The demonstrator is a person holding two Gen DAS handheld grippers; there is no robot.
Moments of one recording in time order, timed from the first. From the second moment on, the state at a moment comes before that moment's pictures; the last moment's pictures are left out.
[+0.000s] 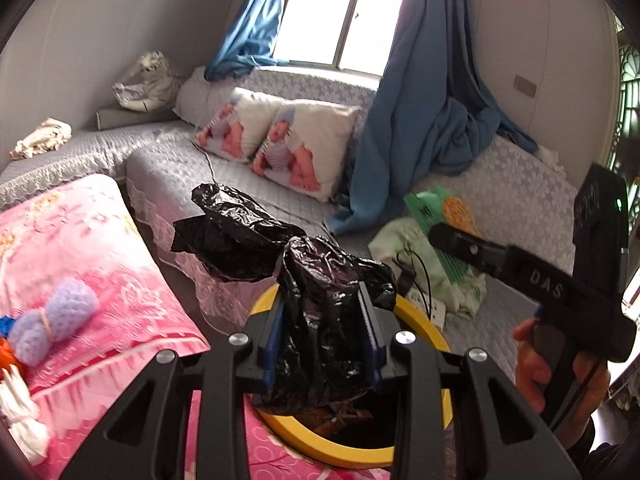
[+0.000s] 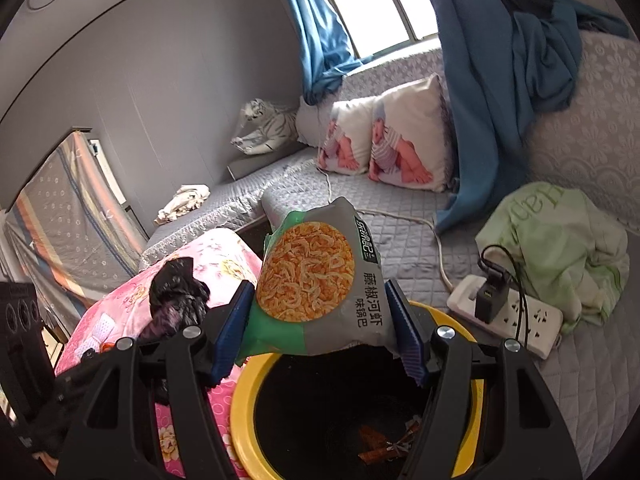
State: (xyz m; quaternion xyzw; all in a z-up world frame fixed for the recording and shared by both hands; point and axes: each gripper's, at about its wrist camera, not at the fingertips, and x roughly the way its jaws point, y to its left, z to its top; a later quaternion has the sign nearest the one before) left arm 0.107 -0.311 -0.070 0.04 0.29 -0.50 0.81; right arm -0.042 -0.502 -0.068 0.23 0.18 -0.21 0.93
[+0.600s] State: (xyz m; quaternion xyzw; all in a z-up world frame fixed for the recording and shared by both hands) left arm 0.106 -0.329 -0.096 0.06 0.33 -0.51 0.79; right arm -0.036 -0.528 -0.095 0.30 0.20 -0.22 0.91
